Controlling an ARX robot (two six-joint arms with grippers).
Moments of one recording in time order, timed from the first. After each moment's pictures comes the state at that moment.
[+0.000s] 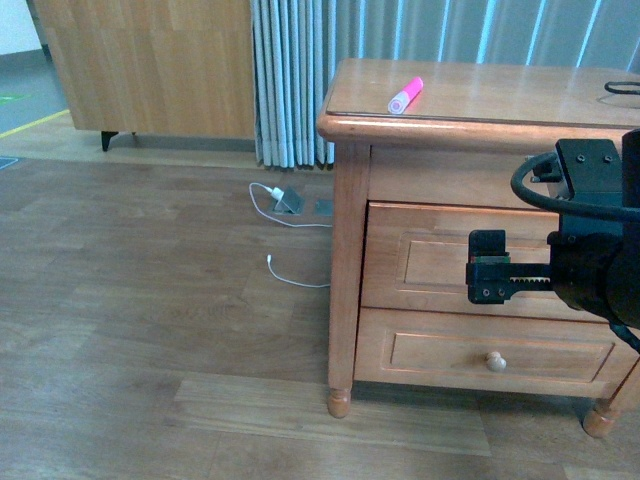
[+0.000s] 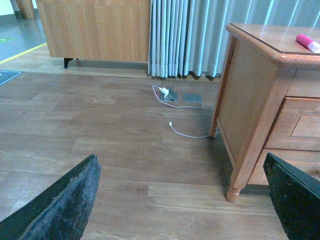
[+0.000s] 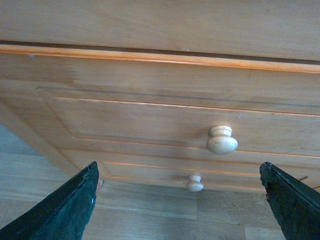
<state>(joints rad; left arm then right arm) 0.00 0.00 0.02 0.00 0.00 0.00 0.20 1.97 0.84 0.69 0.15 0.07</state>
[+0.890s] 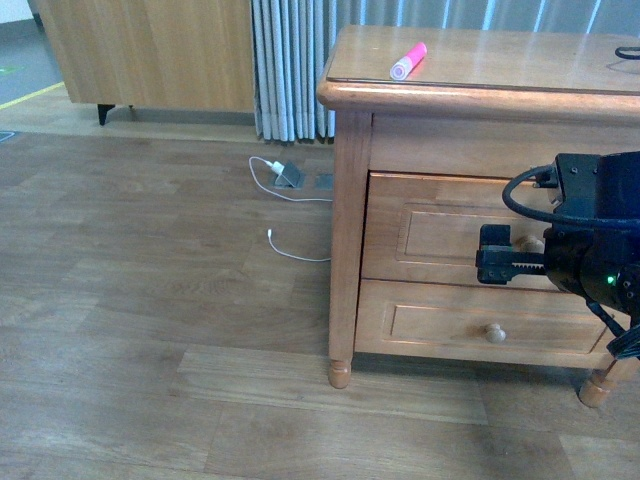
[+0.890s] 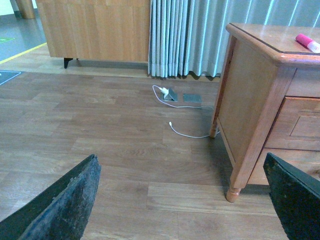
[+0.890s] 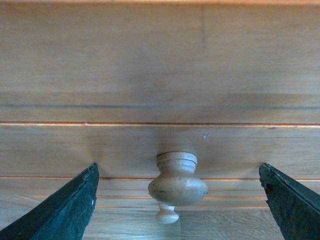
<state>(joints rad) 0.00 0.00 0.02 0.00 0.00 0.00 0.09 2.27 1.06 0.76 0.13 0.06</state>
